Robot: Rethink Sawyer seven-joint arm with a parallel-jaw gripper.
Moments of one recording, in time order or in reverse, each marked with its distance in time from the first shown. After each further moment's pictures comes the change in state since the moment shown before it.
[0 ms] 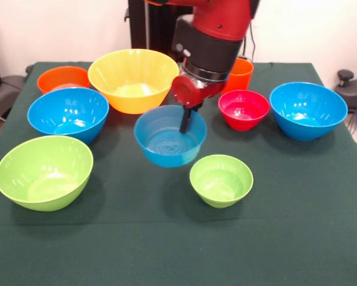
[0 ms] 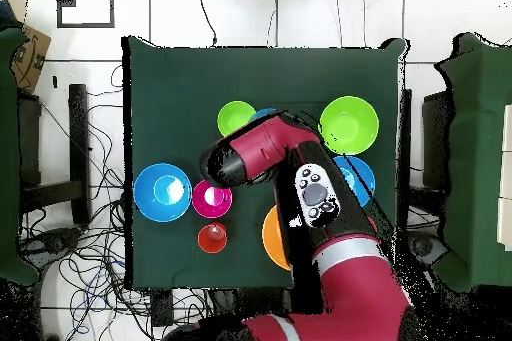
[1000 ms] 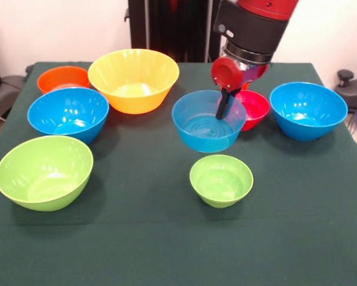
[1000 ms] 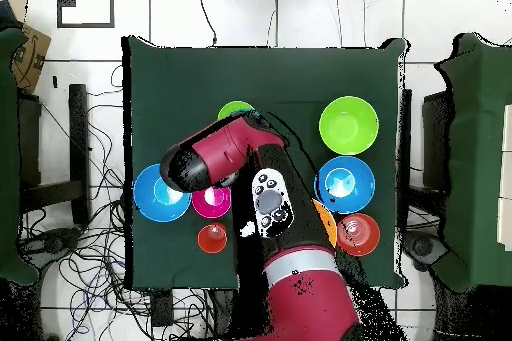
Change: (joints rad) arm 0.134 -0.042 -0.085 0.001 0.116 0.000 0.022
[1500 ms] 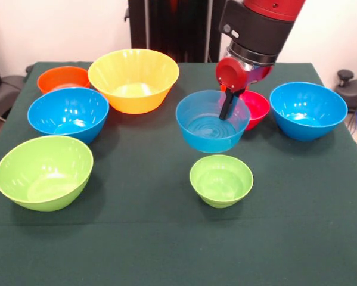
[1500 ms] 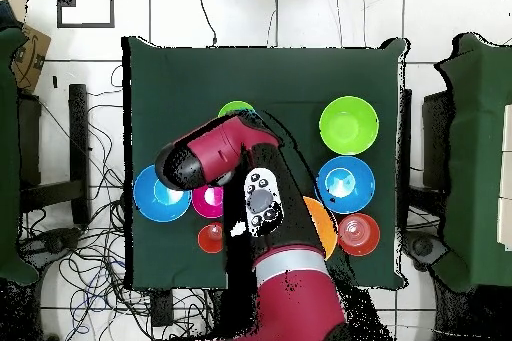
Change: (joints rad) arm 0.040 0.017 -0.043 -0.033 0.029 0.000 0.000
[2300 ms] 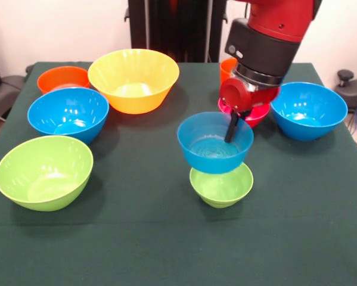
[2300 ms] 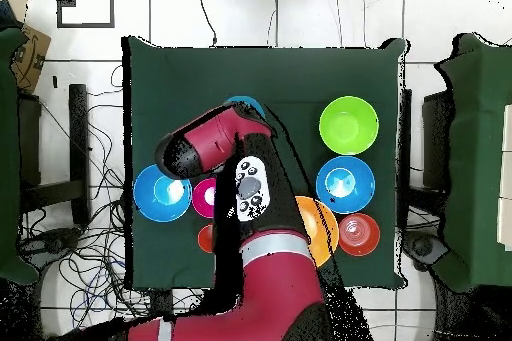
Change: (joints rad) arm 0.054 0.084 -0.059 -0.102 0.013 -0.095 0.131
